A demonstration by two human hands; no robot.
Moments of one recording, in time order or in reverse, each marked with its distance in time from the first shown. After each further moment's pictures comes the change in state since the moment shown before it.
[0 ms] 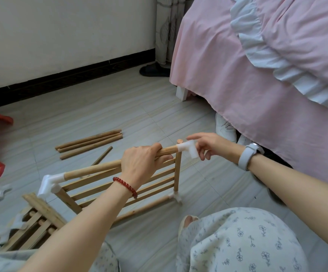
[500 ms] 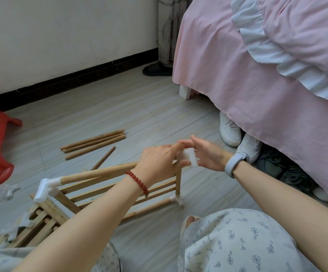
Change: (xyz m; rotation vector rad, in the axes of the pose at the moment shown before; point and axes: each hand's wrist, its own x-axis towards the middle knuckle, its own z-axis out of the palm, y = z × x) left_hand 0.016 0.036 -0.009 -0.070 -0.190 0.197; right_hand 0.020 0.033 0.022 0.551 -0.186 0.054
